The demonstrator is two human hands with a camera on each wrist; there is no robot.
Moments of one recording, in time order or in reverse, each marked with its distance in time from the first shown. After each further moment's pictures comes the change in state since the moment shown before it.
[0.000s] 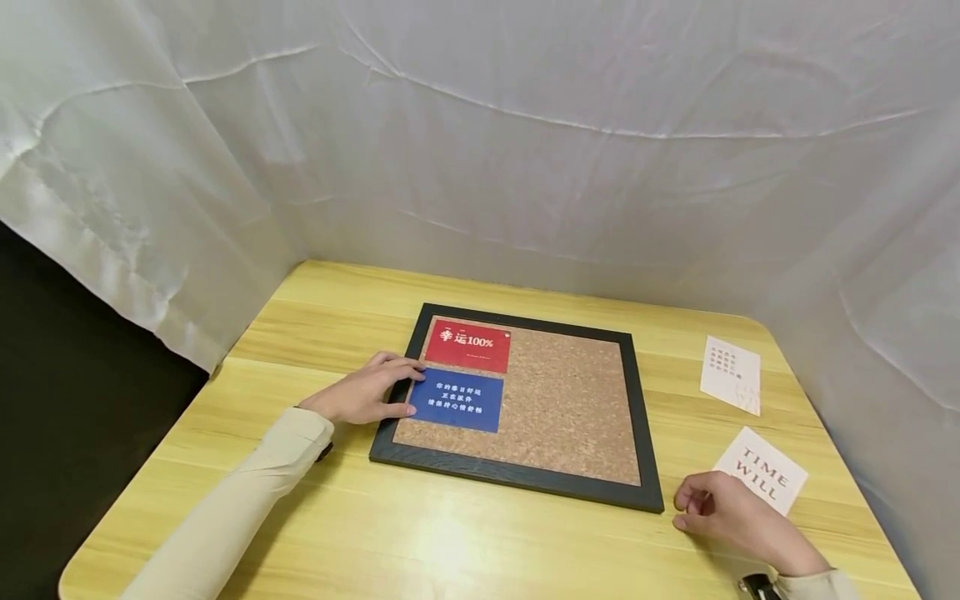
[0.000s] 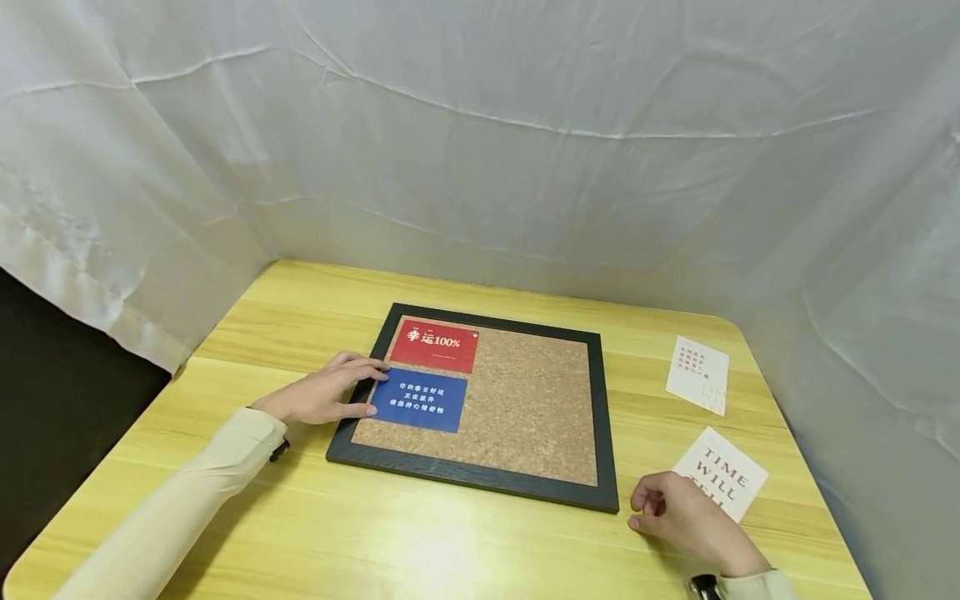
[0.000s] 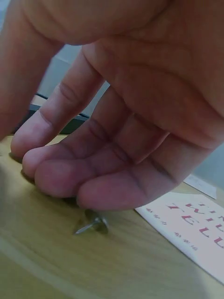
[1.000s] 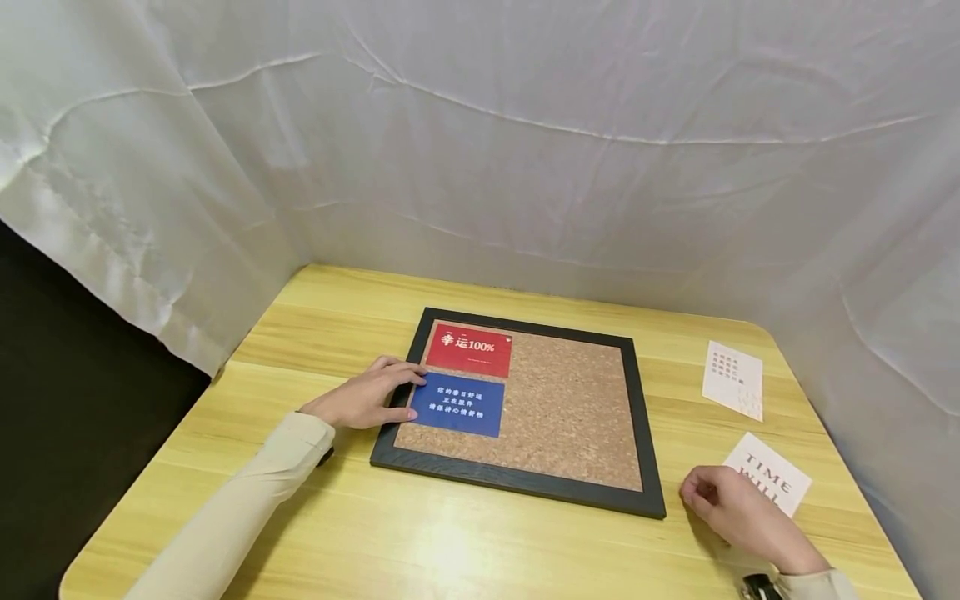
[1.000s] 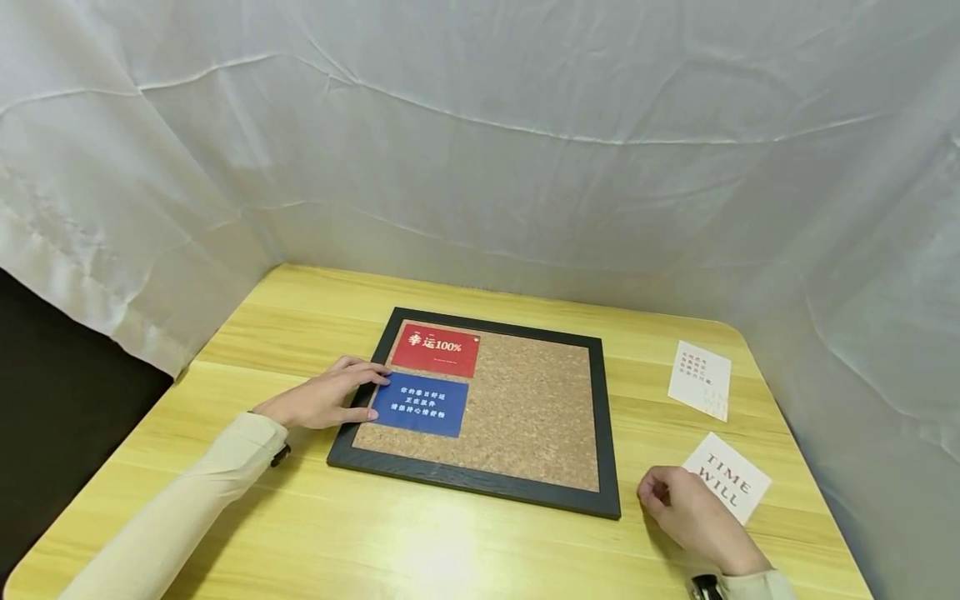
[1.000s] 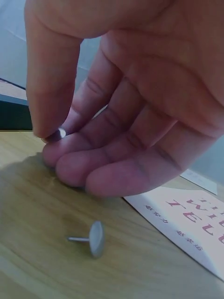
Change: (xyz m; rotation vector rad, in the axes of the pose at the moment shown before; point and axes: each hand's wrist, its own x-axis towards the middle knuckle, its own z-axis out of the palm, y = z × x) left_hand -0.001 0.000 0.000 0.003 0.013 0.024; right_hand 0.010 -0.005 -0.004 -0.144 0.108 0.147
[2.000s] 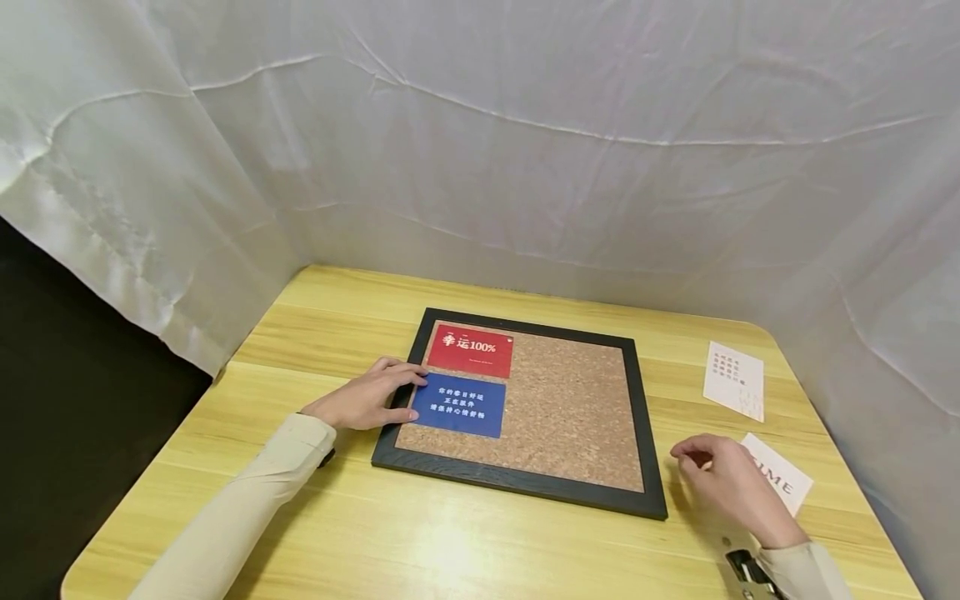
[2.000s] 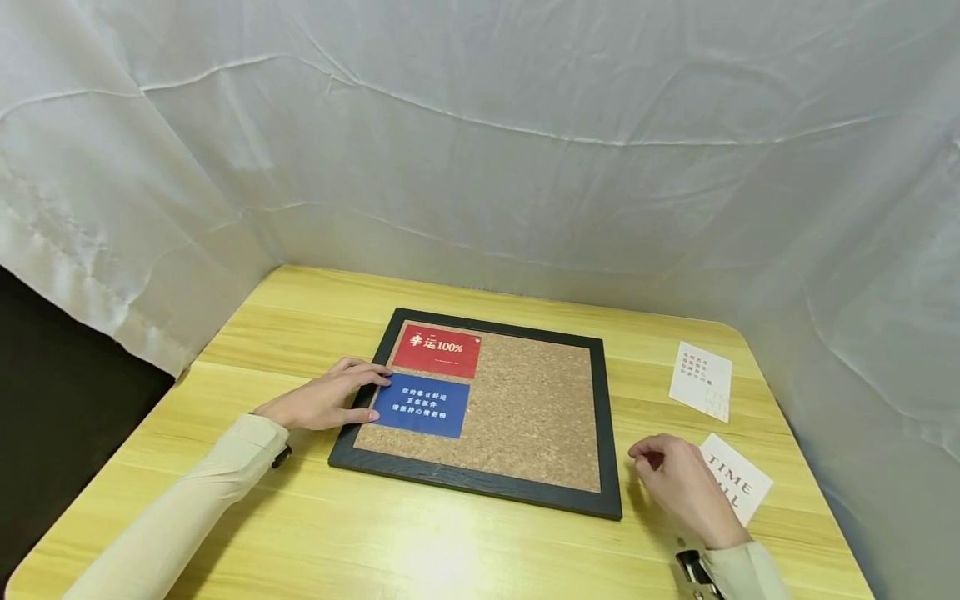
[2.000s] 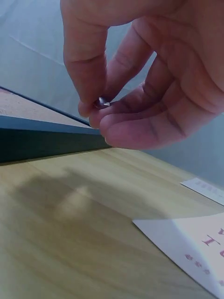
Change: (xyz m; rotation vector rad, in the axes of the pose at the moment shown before) left_hand -0.001 0.001 0.002 -0.005 0.009 -0.005; right_hand 0.022 -0.020 -0.011 0.021 0.215 0.060
